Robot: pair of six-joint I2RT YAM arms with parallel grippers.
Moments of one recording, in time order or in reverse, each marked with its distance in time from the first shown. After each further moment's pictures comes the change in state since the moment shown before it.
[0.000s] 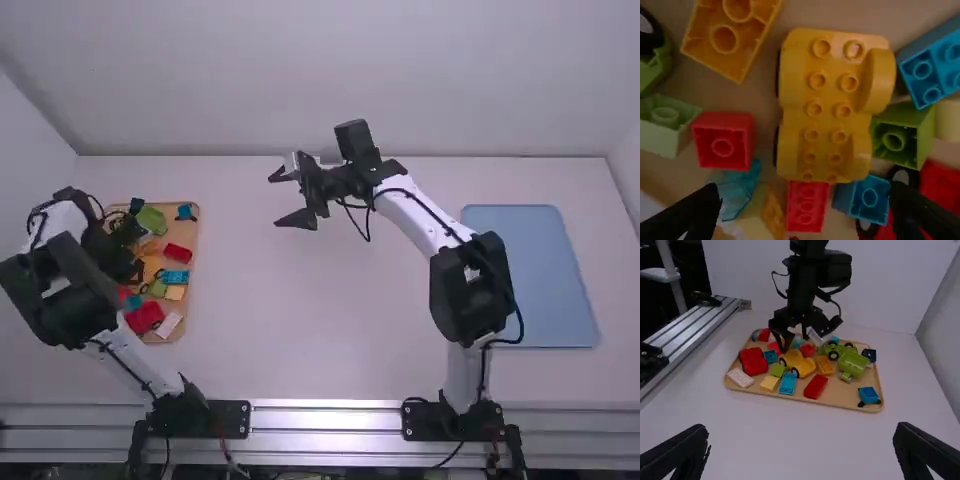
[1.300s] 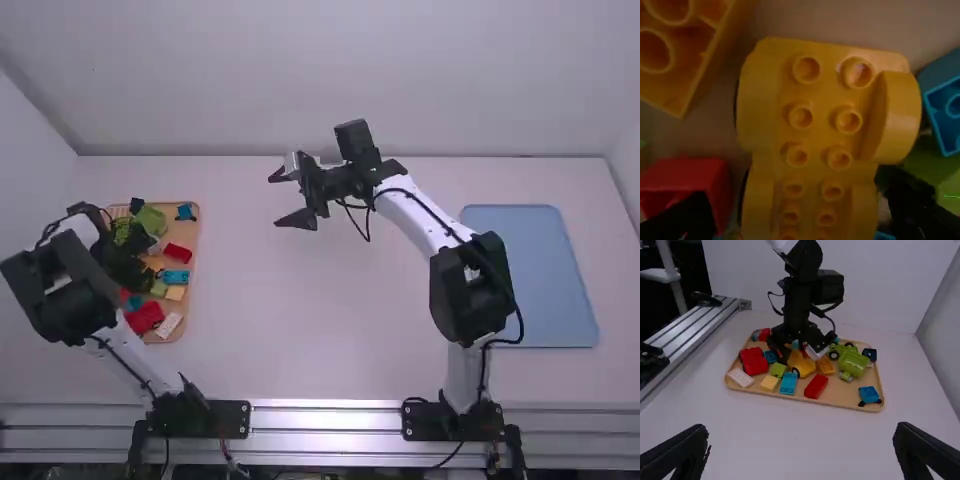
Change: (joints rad) left arm 0.000 0.036 -0.138 0.189 0.026 -0.026; right arm 0.000 0.000 0.000 -0.003 0.000 0.005
